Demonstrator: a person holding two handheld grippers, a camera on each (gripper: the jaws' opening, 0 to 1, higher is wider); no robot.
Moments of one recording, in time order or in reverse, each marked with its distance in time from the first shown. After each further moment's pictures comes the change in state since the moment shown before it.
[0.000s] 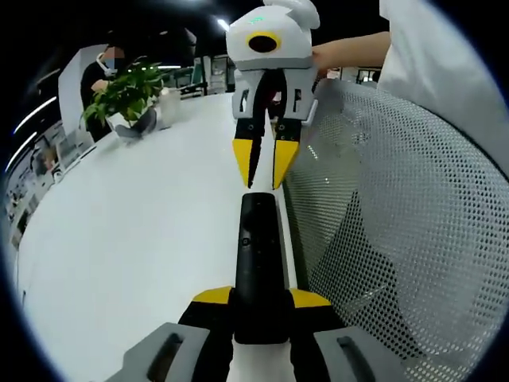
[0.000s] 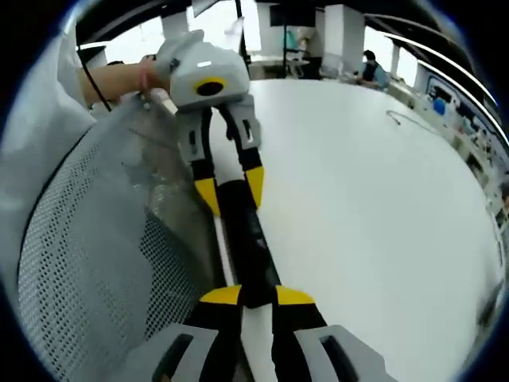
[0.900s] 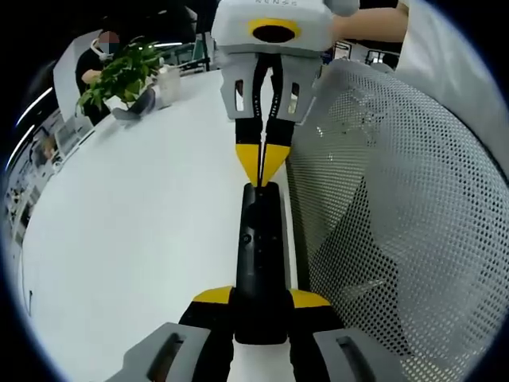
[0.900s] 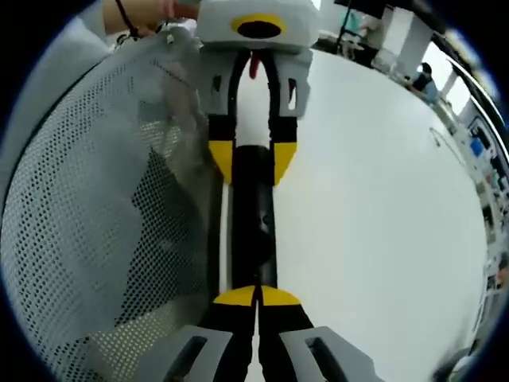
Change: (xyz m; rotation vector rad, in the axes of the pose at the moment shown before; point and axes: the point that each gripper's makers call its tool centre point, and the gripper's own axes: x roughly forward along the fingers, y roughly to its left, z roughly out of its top) left arm 0.002 0.000 -0.001 -0.022 0.127 0.024; right arm 0.009 -0.005 -0.009 -0.215 0.244 0.054
